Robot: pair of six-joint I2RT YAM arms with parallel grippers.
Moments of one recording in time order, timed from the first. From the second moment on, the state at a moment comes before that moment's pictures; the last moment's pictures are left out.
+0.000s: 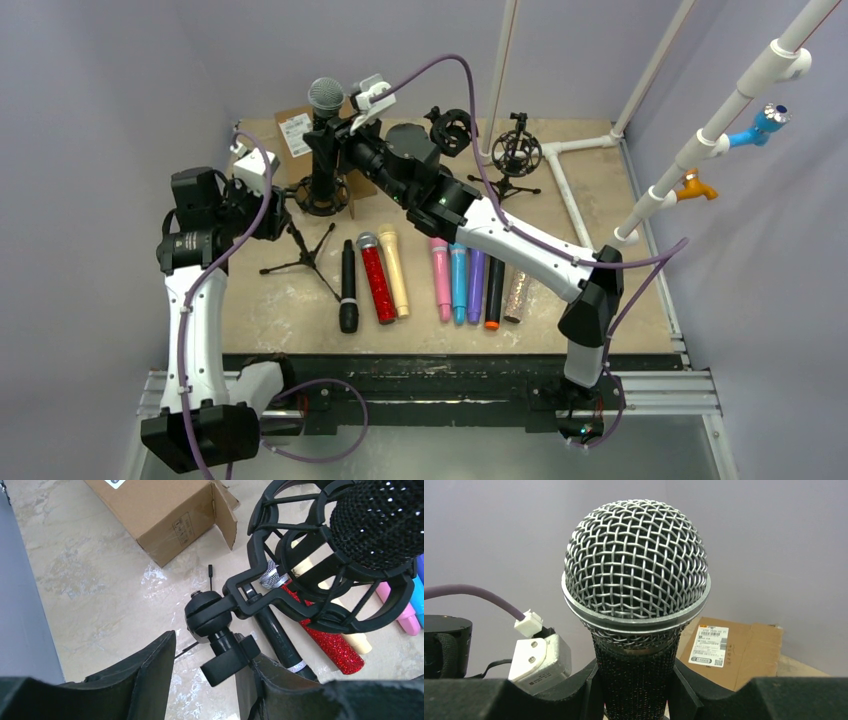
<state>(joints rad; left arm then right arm) 0.21 1.00 1.13 -0.76 0.49 0.35 1.01 1.84 1.91 0.10 0.18 0.17</state>
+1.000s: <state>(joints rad) 0.21 1.04 1.05 -0.62 0.61 0.33 1.04 1.79 1.73 0.12 0.26 0.22</state>
